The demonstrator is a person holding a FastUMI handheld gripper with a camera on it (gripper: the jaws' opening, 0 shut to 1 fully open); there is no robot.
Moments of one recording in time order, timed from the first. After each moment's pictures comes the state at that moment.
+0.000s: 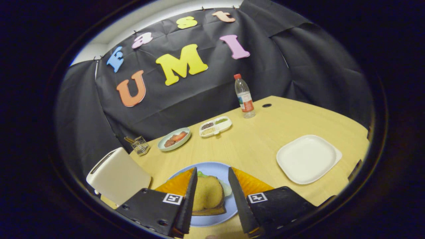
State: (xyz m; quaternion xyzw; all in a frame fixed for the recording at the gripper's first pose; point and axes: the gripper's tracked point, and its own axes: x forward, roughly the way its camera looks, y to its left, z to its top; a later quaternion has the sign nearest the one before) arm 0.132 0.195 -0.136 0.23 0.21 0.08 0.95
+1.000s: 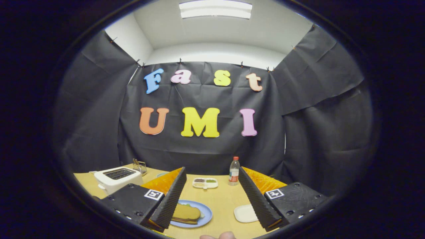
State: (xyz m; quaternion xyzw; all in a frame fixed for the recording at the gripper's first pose) arm 0.029 0.126 0.048 0.06 -0.05 0.04 1.00
